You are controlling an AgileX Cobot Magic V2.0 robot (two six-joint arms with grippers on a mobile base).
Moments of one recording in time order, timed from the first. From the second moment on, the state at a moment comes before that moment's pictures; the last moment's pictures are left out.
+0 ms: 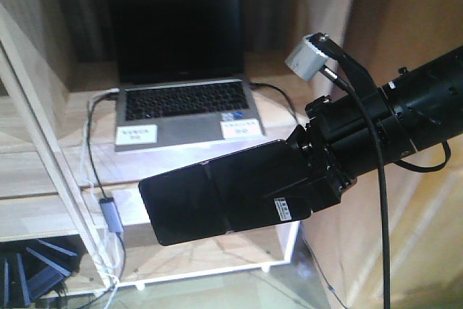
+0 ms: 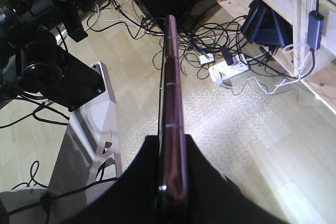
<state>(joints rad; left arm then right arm) 0.04 -0.01 0.03 0.06 0.19 0.04 0.34 1.37 -1.18 0.92 1.23 -0.85</state>
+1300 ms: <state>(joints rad) 0.04 -0.01 0.03 0.06 0.19 0.04 0.34 1.37 -1.18 0.92 1.23 -0.85</state>
